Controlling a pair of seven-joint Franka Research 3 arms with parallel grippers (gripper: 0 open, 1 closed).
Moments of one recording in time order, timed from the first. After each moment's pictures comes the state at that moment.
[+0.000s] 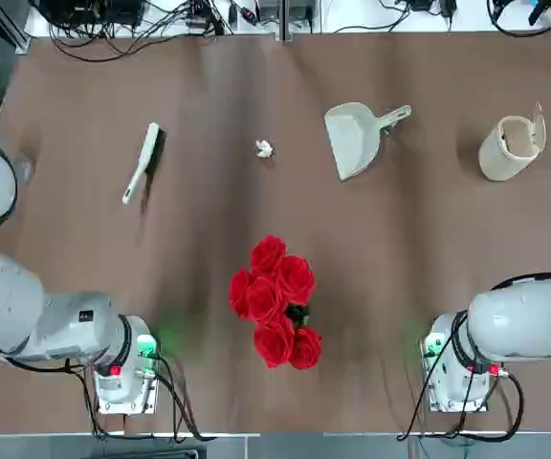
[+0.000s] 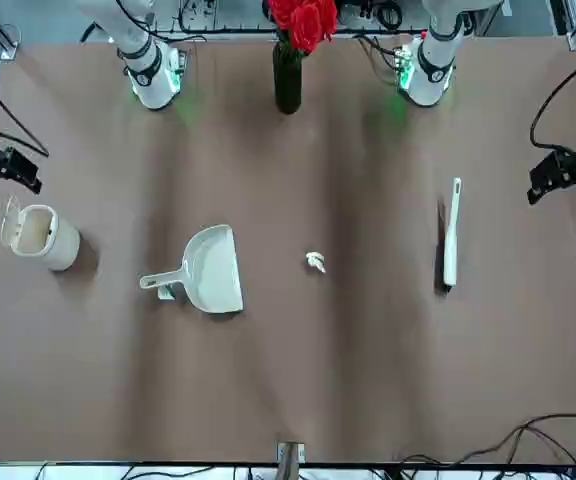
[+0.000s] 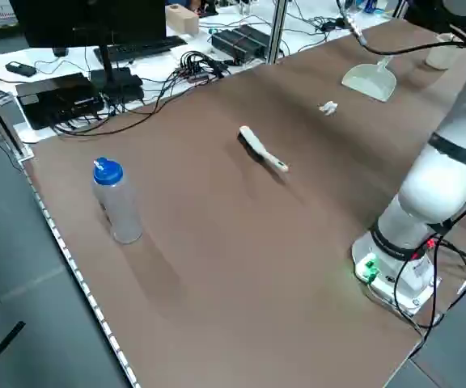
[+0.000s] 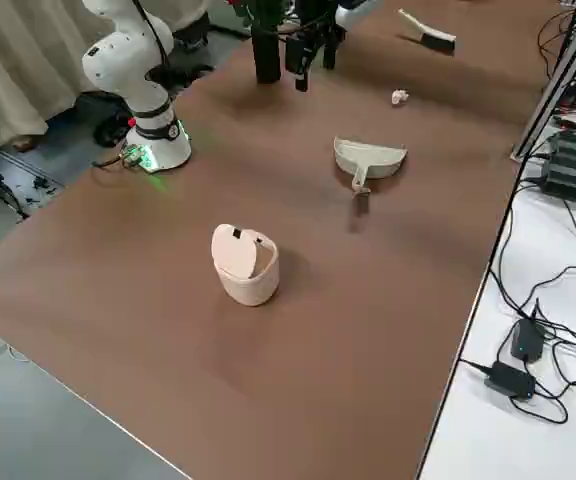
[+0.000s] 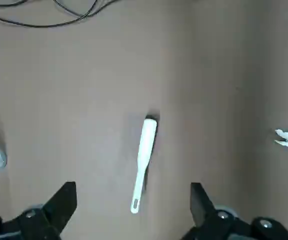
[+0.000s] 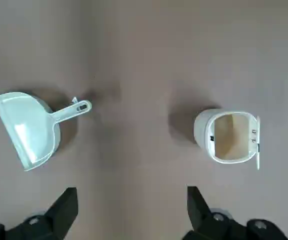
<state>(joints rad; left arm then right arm) 0.08 0.08 -0.12 -1.46 0.02 1.61 0.00 -0.03 -0.03 -0.03 -1.64 -0.04 1.61 0.06</state>
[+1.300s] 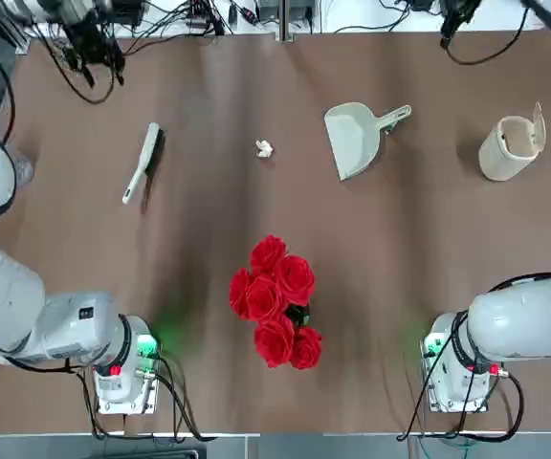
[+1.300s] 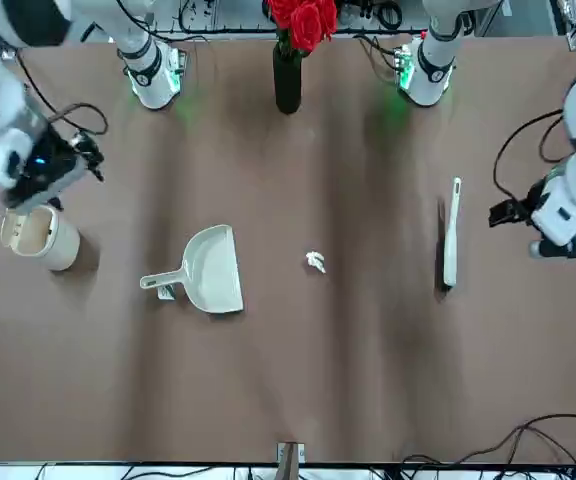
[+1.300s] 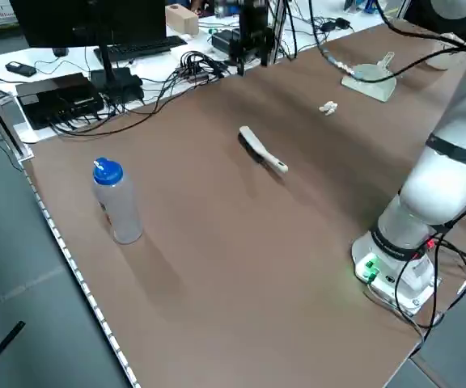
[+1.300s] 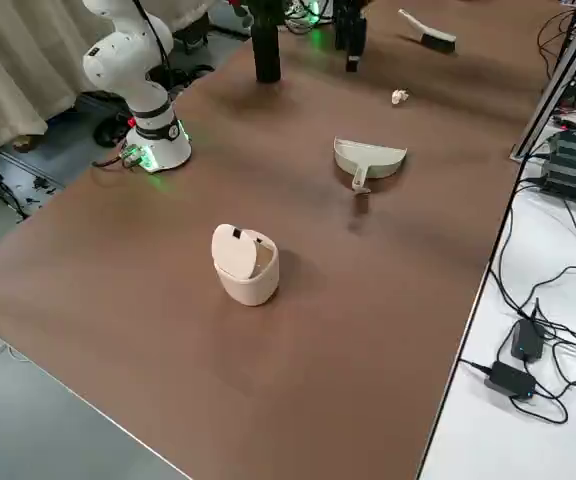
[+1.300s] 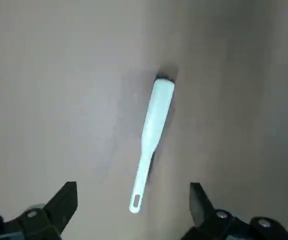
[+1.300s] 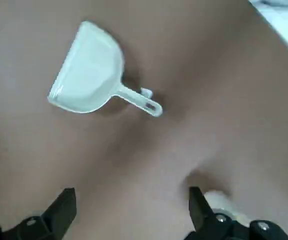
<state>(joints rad) 0.13 0.07 -0.12 -1.93 0.01 1.88 0.00 0.00 -0.02 0.19 -1.74 -0.04 1.75 -0.64</state>
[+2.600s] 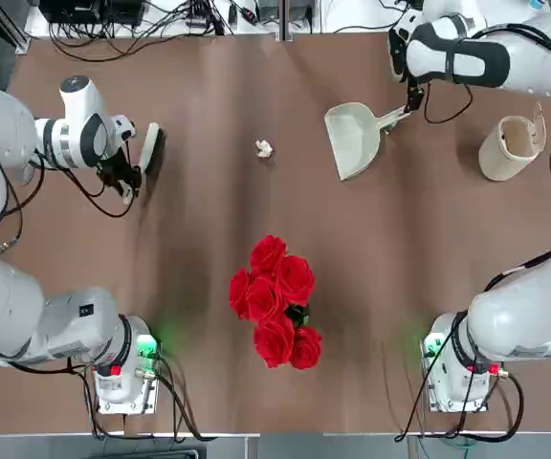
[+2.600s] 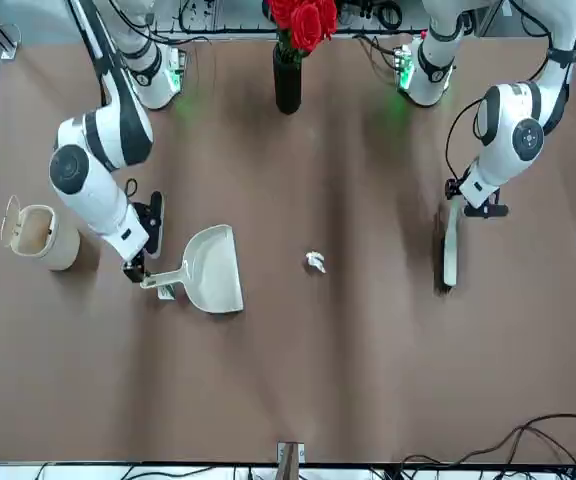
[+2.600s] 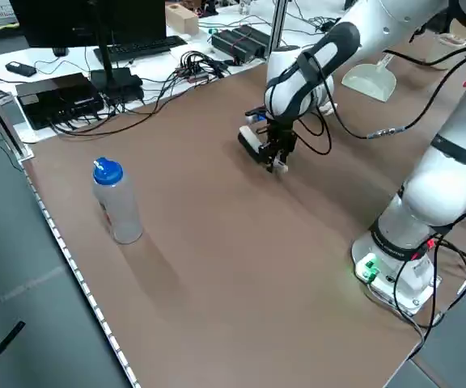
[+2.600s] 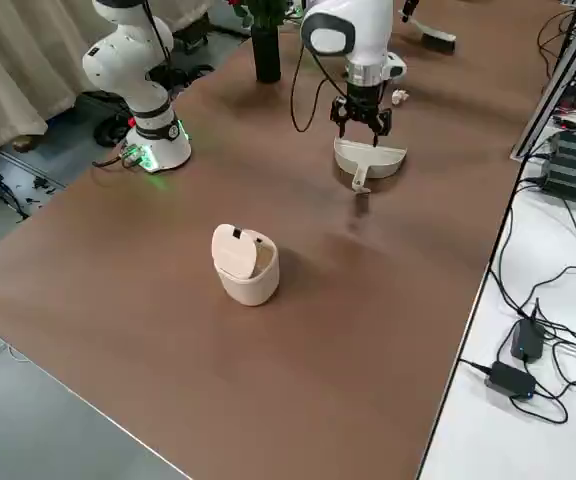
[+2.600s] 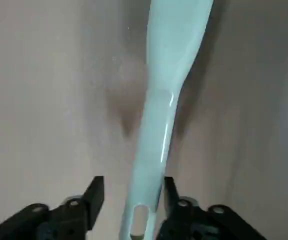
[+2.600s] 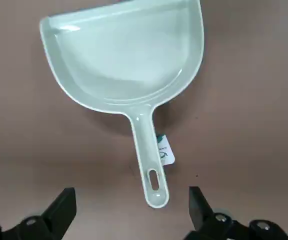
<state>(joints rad) 0.18 0.03 -0.13 -2.60 0.08 2.47 0.01 -0.03 0.24 0.26 -2.00 -0.13 2.27 -1.30</state>
